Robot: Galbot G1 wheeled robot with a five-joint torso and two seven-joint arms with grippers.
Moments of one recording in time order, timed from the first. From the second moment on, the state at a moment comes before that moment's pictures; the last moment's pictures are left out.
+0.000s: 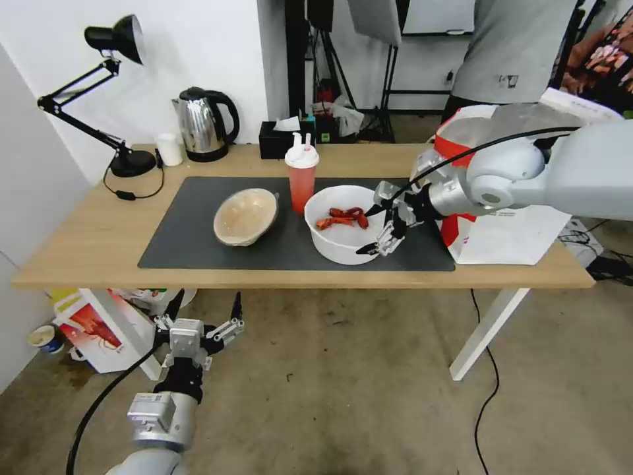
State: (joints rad) left arm 1.80 -1.50 -0.55 -2.30 0.00 0.00 0.00; right arm -2.08 -0.82 1.18 1.69 1.40 -0.16 -0.48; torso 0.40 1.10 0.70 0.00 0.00
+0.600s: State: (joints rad) left arm 1.80 -1.50 -0.55 -2.30 0.00 0.00 0.00; right arm -2.16 -0.88 1.22 1.61 1.40 -0.17 -0.50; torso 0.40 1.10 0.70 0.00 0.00
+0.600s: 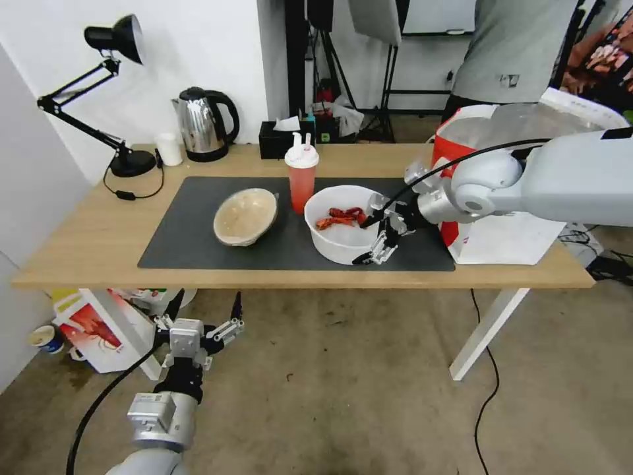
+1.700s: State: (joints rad) left arm 1.80 -1.50 -0.55 -2.30 0.00 0.00 0.00; right arm -2.27 -0.91 1.29 1.52 1.38 -0.17 -0.52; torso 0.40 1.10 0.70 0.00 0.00
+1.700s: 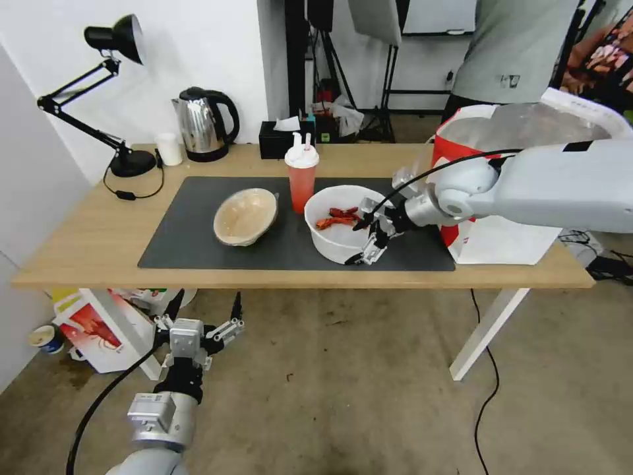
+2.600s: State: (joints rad) left arm 1.80 -1.50 -0.55 -2.30 0.00 0.00 0.00; right arm -2.39 -0.95 1.34 1.43 1.36 -0.18 -0.53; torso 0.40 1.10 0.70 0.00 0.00
